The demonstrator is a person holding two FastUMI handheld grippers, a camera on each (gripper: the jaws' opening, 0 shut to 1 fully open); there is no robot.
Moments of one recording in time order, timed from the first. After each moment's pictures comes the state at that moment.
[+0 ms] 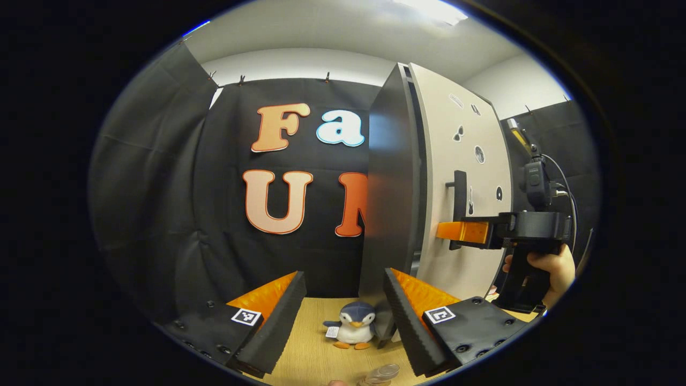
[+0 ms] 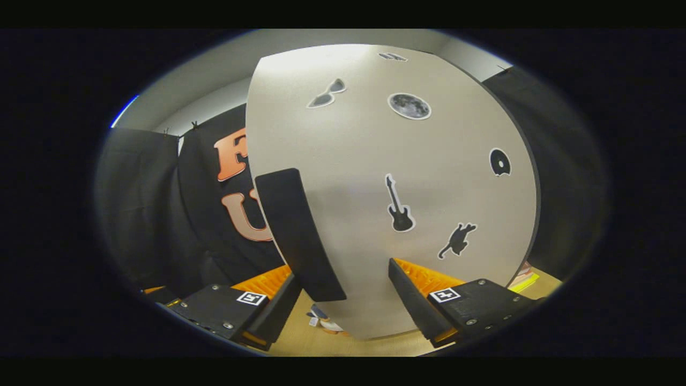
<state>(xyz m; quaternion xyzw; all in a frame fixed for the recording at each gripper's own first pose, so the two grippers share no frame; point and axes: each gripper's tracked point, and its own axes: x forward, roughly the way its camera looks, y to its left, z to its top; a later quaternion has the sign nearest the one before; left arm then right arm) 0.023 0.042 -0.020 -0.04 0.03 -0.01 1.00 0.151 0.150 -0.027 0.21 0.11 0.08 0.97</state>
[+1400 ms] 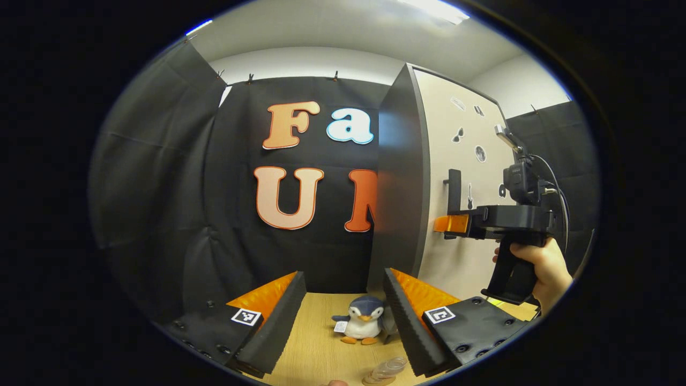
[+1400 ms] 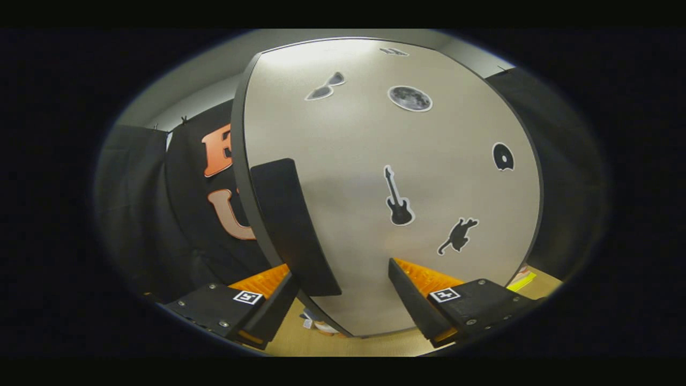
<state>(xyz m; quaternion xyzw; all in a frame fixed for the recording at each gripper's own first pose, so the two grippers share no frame) -0.001 0.069 -0.032 -0.04 0.04 0.02 1.00 0.163 0.149 -0.041 0.20 0.13 0.04 0.97</state>
